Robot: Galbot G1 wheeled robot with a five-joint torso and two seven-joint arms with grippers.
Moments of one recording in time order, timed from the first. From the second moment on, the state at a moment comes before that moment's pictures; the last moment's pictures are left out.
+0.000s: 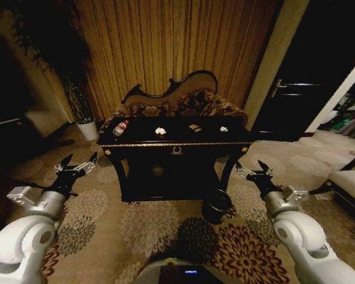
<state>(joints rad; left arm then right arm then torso) 1.54 -1.12 -1.02 -2.36 -0.77 0.38 -0.02 -1.58 1.03 0.82 2.29 0.67 -0.29 0.19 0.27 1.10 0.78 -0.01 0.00</state>
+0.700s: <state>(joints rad) 1.54 -1.12 -1.02 -2.36 -0.77 0.37 -0.01 -1.57 1.03 0.82 2.28 0.67 -0.29 0.19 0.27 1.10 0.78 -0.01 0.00</state>
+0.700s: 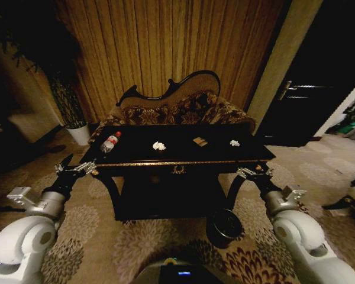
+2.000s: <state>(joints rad) 1.59 -1.12 -1.11 -2.41 -0.81 0.37 -0.01 -1.29 0.80 0.82 2.15 1.06 -0.65 0.46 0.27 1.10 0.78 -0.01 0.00</state>
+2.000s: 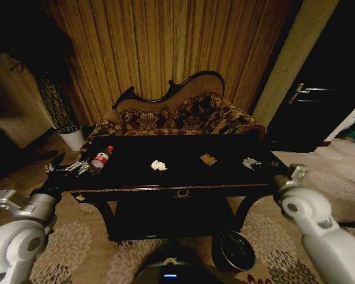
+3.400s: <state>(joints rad) 1.58 -1.11 -1.11 -2.41 -0.83 0.38 -0.01 -1.14 0.75 0.62 1.94 1.02 -0.72 0.47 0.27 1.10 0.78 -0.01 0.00</state>
